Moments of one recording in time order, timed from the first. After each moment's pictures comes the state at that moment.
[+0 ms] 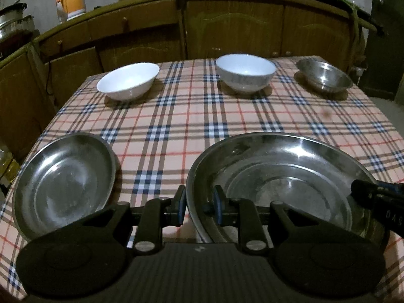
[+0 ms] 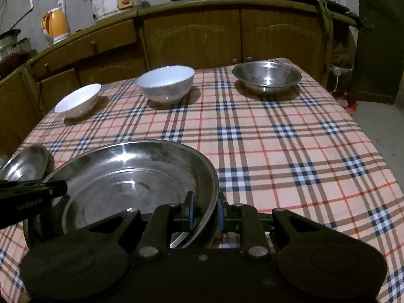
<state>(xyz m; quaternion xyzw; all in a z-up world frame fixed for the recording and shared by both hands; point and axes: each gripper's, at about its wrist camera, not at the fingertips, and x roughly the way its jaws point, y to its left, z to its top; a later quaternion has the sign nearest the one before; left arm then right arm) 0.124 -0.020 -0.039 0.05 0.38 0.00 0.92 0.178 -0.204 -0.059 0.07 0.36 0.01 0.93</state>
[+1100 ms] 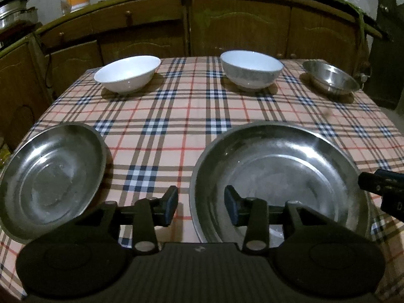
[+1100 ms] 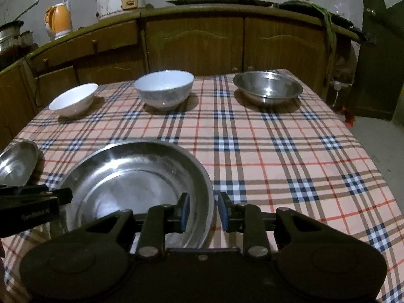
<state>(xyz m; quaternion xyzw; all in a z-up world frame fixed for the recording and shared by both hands) 0.131 -0.017 -0.056 0.02 0.37 0.00 0.93 0.189 -0.201 -0.061 0.04 0.34 0.00 0.94</state>
